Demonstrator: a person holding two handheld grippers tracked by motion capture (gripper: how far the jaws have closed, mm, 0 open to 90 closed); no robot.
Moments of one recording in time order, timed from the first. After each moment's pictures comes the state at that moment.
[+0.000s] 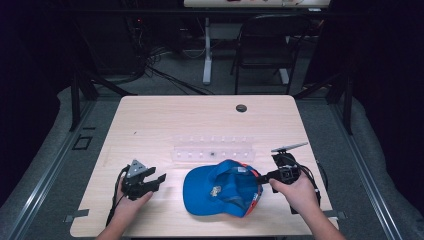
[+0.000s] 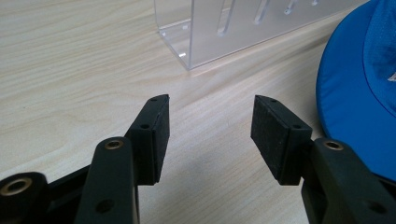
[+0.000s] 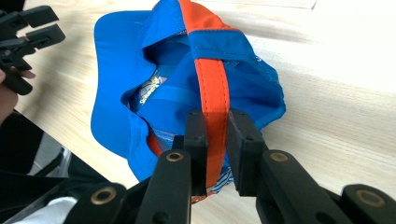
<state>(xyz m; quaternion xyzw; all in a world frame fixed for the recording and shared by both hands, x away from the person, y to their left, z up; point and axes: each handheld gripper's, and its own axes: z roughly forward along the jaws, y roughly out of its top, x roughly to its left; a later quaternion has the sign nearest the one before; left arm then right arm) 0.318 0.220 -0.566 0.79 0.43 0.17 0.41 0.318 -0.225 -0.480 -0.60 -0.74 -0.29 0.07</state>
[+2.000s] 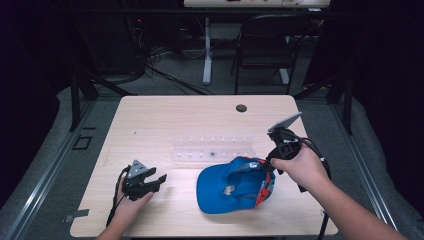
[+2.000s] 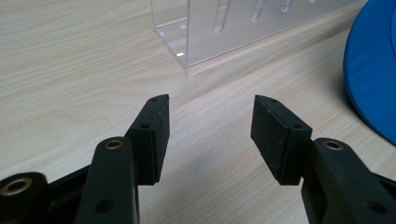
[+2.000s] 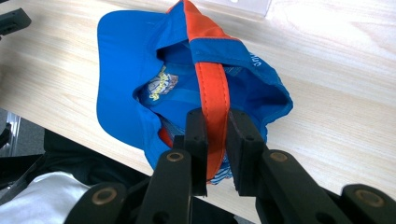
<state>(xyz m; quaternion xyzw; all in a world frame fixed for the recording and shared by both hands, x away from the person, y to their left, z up) 0.317 0.218 -0.567 0.79 0.43 0.17 0.41 0.344 -0.208 -0.401 -0.62 -0.77 -0.15 0.04</state>
